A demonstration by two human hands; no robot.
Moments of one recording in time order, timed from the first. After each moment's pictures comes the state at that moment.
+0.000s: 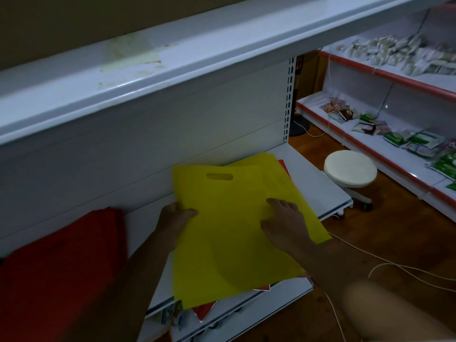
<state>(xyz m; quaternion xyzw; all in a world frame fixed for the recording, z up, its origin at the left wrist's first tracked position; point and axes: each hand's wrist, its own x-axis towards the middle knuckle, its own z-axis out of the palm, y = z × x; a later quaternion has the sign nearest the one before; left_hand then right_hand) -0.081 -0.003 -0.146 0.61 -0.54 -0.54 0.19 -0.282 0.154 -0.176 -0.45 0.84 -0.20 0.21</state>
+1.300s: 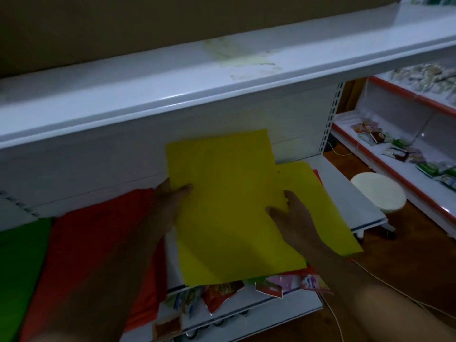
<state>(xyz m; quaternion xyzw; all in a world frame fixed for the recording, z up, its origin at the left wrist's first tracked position) 0.001 -0.019 -0.103 0.51 -0.51 -0.58 0.39 -0.226 0.138 -0.132 -0.41 0.73 -0.44 0.31</state>
